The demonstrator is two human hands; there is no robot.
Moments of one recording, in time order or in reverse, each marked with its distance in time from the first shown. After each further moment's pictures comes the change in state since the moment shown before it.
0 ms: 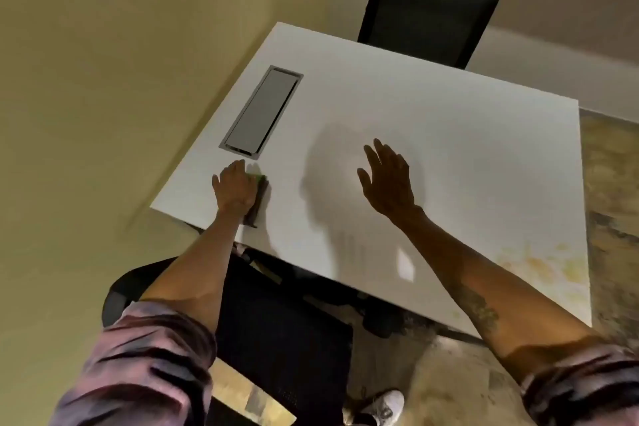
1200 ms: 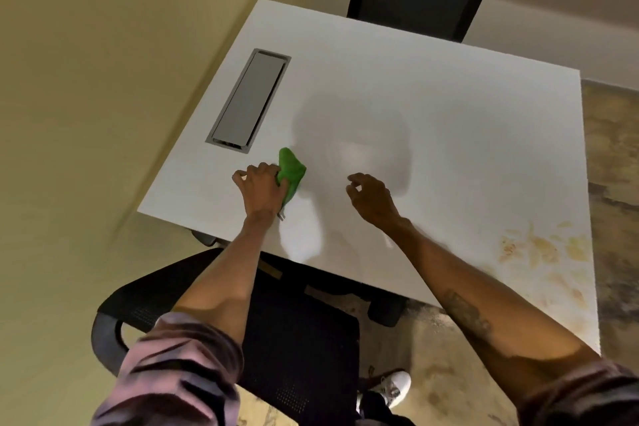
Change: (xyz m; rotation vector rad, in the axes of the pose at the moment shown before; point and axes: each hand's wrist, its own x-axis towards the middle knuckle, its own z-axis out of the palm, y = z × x) left_hand -0.010 0.052 0.047 0.174 0.210 0.224; right_hand -0.017 -0.018 0.030 0.513 -0.312 0.356
